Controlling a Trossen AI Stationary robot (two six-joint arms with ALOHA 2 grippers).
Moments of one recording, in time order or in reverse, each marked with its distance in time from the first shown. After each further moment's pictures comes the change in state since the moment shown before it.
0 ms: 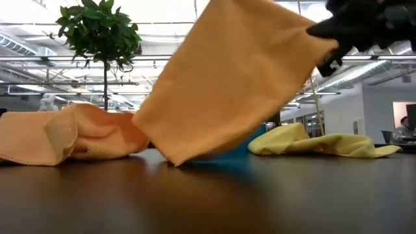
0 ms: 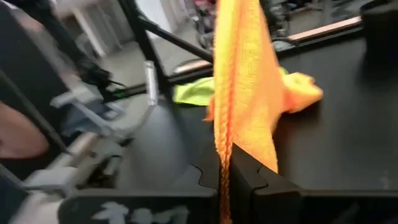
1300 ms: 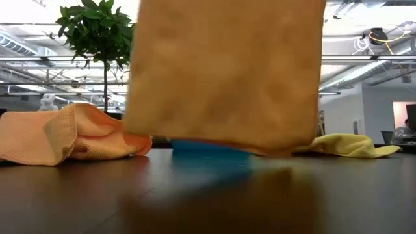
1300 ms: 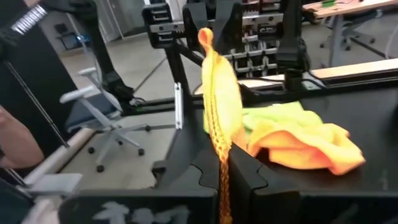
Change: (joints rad) left arm -0.381 -0.185 -0.371 0.512 -0.227 -0.328; right arm 0.280 0.168 0.517 -0.358 0.246 -0.031
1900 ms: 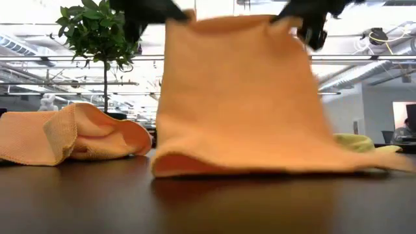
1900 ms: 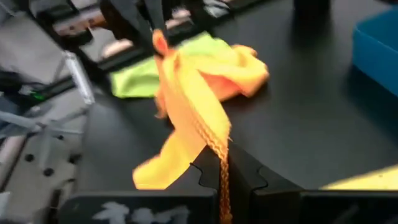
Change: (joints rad) left arm 0.213 -0.029 -0.227 -0.090 0.072 -0.190; right arm -0.260 0.060 -0.034 -0.247 -0.033 0.261
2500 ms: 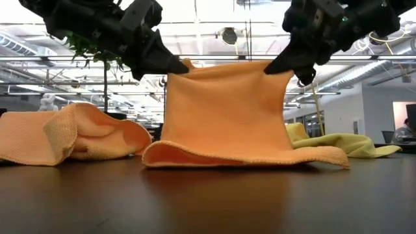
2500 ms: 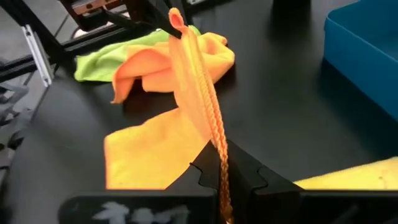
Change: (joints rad) left arm 0.197 -0.006 -0.226 0.204 0.150 0.185; right arm -0.182 0.002 -0.223 0.212 -0.123 -0.187
